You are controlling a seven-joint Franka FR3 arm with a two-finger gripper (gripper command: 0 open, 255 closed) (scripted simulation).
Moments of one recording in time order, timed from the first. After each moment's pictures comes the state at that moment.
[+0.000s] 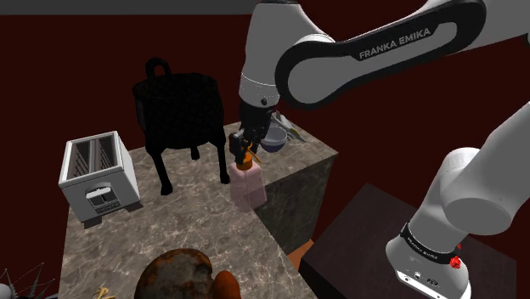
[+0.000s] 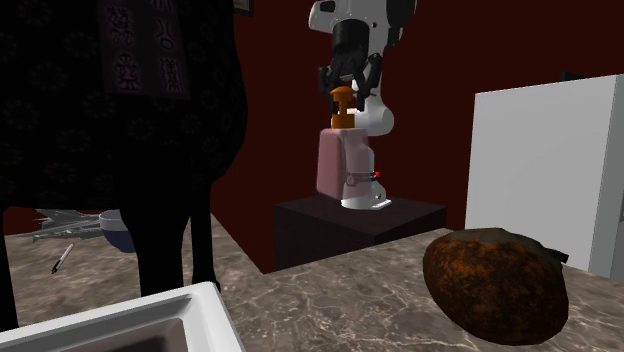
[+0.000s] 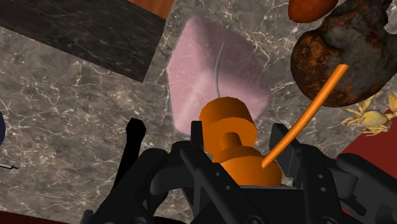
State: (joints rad) arm 0.17 -0.23 0.41 -2.19 0.09 2.18 0.33
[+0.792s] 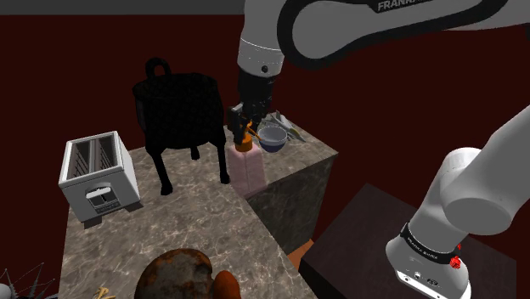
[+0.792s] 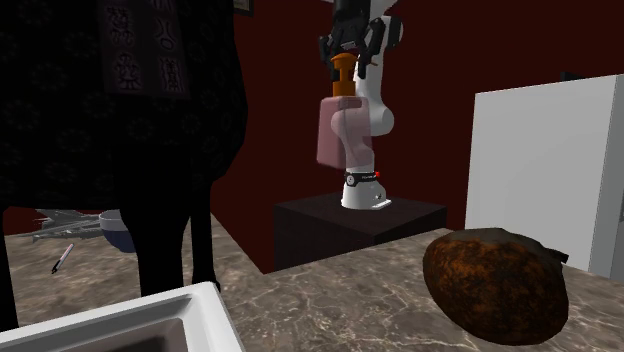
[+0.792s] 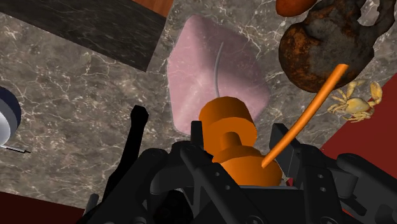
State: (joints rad) arm 0.17 -0.25 0.40 -2.06 0.10 2.02 0.32
